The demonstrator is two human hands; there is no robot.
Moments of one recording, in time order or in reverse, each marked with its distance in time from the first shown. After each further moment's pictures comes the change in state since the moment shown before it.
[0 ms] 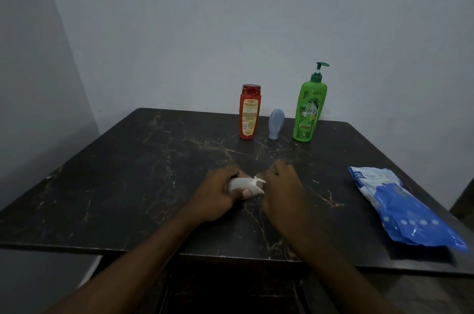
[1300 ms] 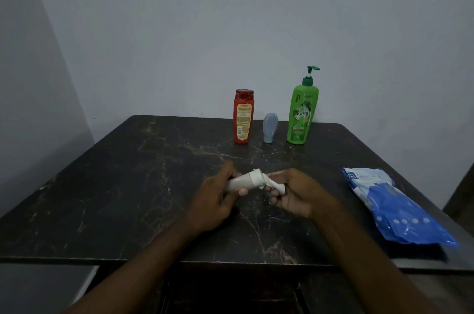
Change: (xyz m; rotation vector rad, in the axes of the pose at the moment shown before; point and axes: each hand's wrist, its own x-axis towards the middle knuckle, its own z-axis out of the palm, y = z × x) left_hand -0.010 0.009 0.003 0.047 0.099 0.214; right_hand 0.027 0.042 -0.021 1.566 -0.533 0.807
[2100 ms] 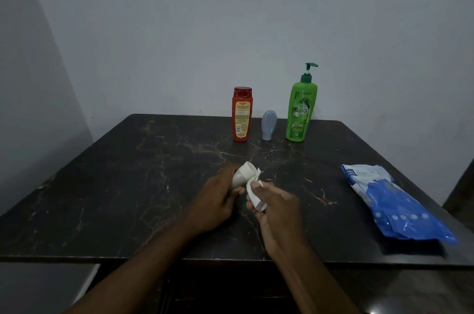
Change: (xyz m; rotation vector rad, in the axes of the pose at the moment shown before) left_hand 0.000 -0.008 0.005 0.091 -0.078 -0.027; right_hand -0.040 0.055 0.066 0.275 0.316 -0.375
